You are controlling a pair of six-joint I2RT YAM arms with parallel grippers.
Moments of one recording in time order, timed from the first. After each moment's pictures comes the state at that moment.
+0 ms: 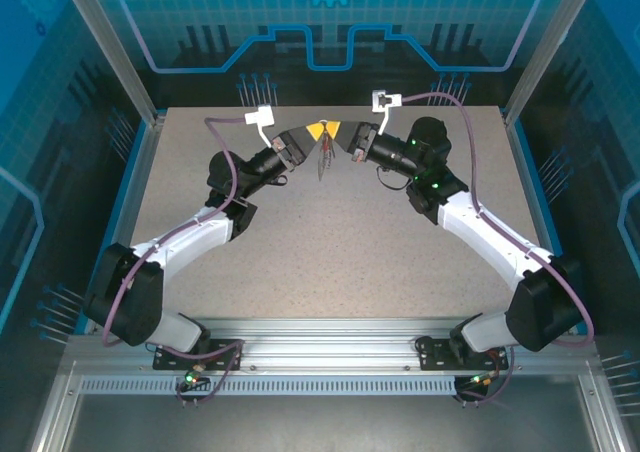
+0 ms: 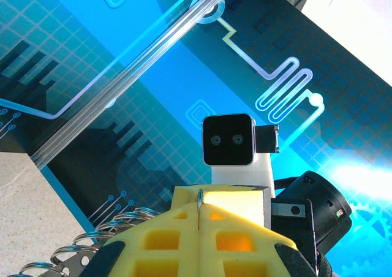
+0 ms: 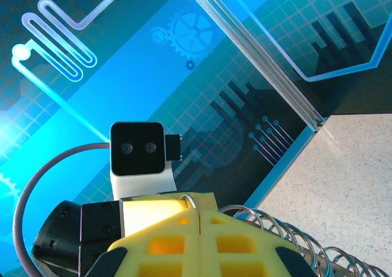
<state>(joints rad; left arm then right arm) -0.43 1.46 0.92 0.97 0.50 -1.08 0.48 1.42 1.16 0.38 -0.57 0.83</state>
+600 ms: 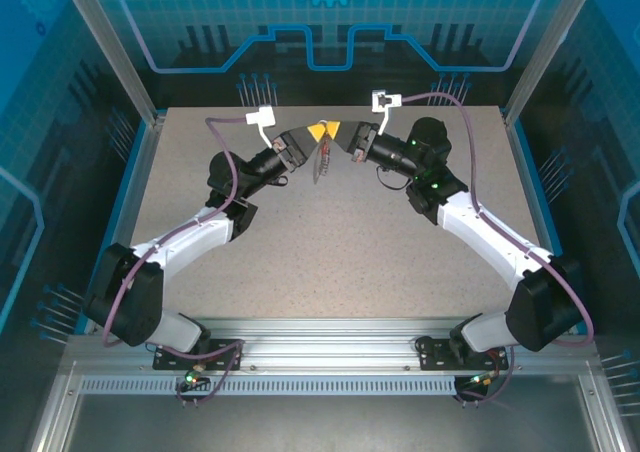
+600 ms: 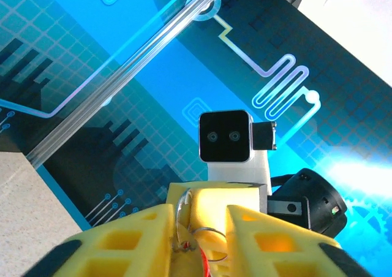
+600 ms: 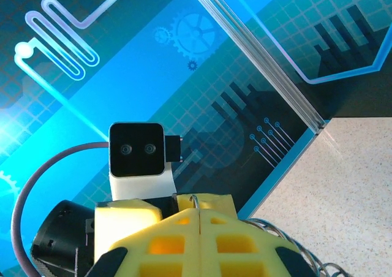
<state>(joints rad) -0.44 1.45 0.92 0.97 0.51 -1.08 0.48 1.42 1.15 0.40 -0.58 0.83</state>
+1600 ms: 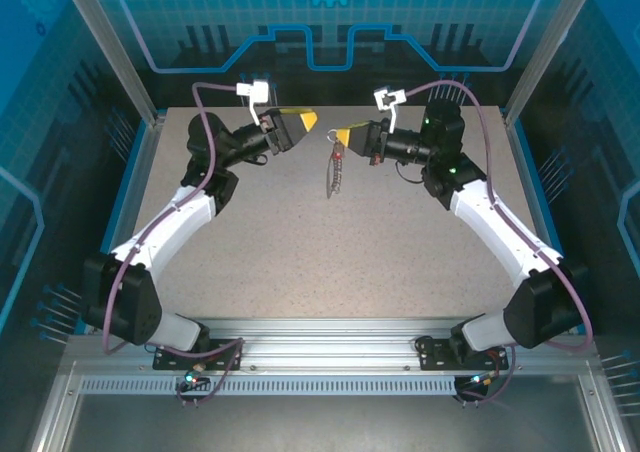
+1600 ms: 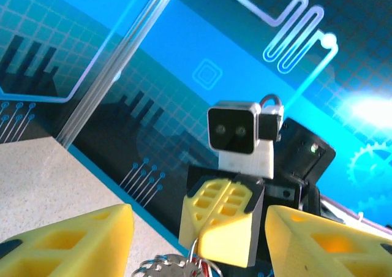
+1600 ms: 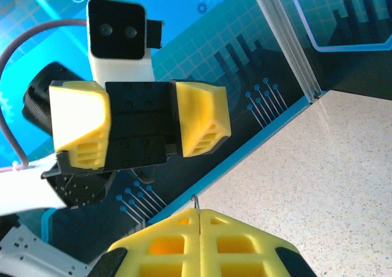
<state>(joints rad) -0.29 1.45 1.16 0.57 0.83 -0.87 0.36 1.43 1.28 0.09 -0.88 0.52</state>
